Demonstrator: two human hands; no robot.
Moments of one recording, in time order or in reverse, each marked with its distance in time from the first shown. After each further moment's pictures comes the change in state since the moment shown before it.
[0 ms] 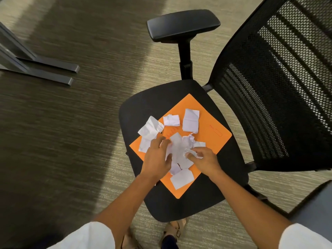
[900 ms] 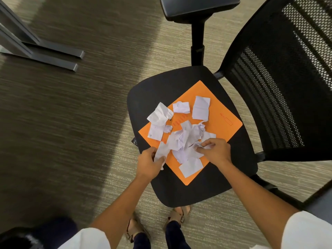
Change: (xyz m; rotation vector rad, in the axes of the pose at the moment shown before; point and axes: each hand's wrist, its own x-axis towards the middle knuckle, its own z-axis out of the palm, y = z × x) left_hand -0.052 -0.056 0.004 -0.423 -0.047 -0.484; right_hand -0.002 0.009 0.013 -0.090 0.134 0.089
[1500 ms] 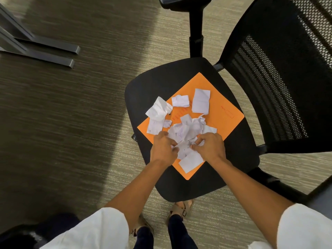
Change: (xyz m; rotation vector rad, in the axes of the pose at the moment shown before) left_hand 0.016 0.041 0.025 0.347 -0.093 0.165; right_hand -0.009 -0.006 0.018 -0.314 0.010 -0.180
